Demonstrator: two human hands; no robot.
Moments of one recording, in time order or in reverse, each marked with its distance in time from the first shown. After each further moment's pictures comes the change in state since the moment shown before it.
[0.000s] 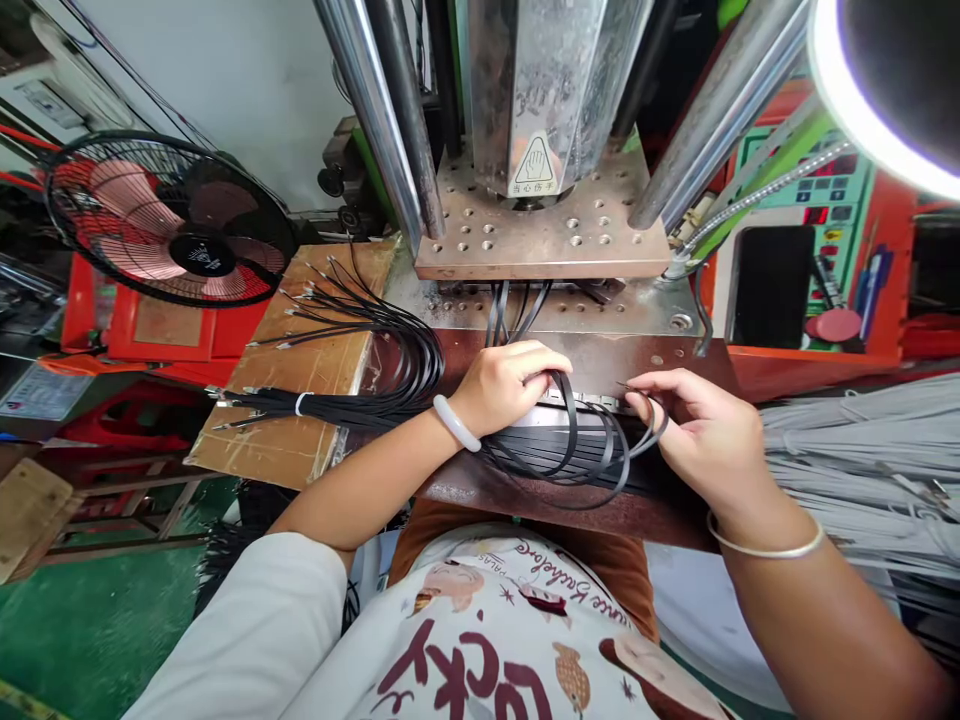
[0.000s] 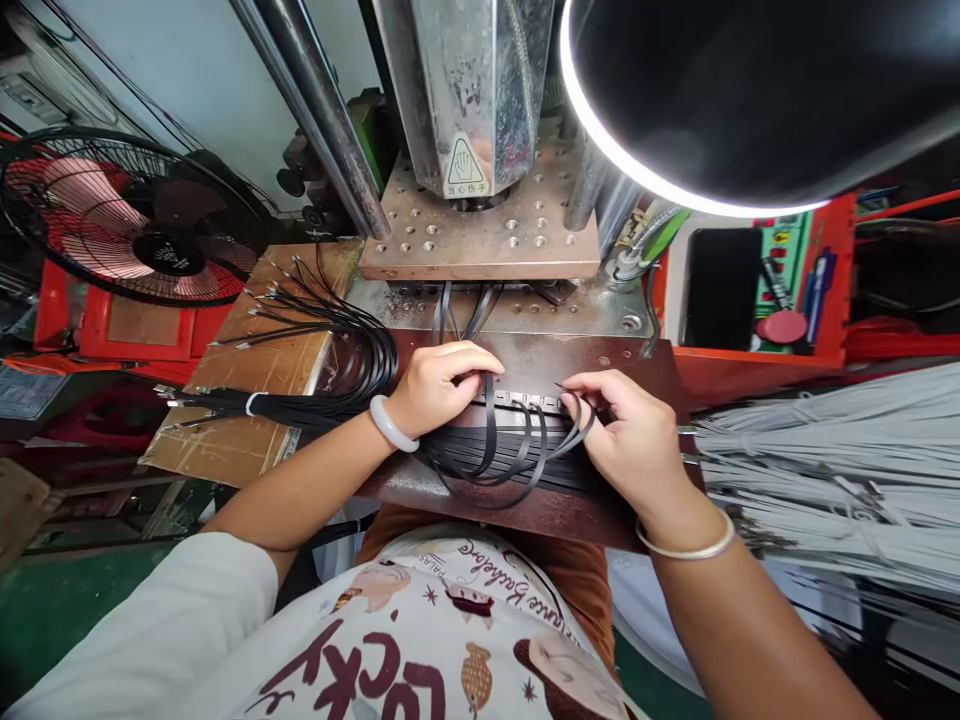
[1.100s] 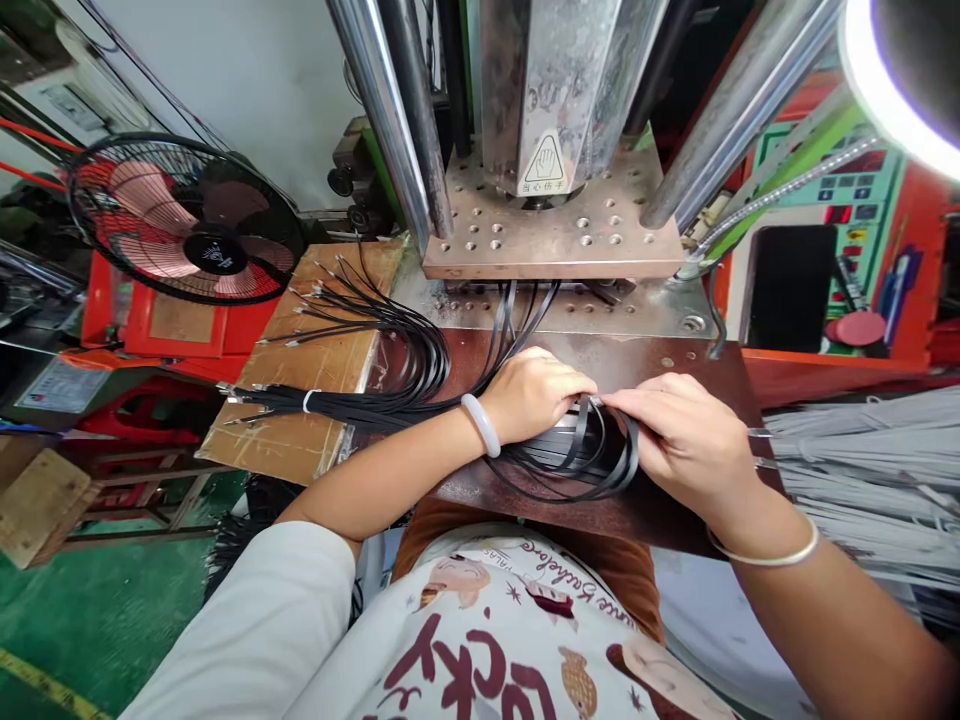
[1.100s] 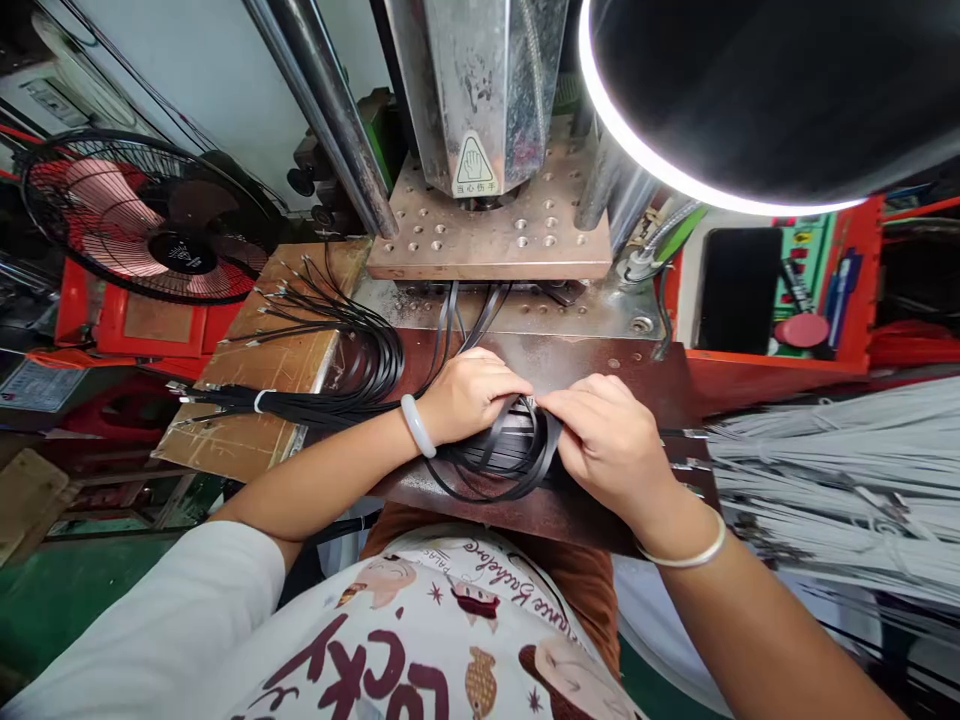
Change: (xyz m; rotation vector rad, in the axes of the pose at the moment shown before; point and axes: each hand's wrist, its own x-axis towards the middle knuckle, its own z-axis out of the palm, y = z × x) left_hand 0.008 0.005 0.020 0.194 -0.165 0.169; right_hand 0.008 -0.015 0.005 -0.188 -0.140 -0.402
